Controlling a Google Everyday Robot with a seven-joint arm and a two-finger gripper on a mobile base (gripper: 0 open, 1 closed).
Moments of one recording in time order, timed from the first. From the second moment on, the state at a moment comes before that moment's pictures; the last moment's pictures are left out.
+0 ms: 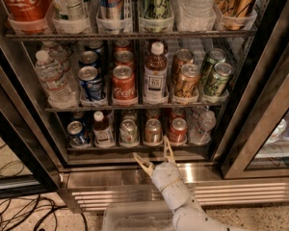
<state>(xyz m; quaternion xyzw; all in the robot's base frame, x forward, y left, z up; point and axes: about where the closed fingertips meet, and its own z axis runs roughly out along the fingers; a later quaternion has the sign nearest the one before) 0.557 -0.046 0.609 -0.22 0.63 0.05 0.75</state>
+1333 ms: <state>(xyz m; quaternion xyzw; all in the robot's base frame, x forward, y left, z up) 0.593 -0.056 0.595 -0.20 0.64 0.01 0.75</state>
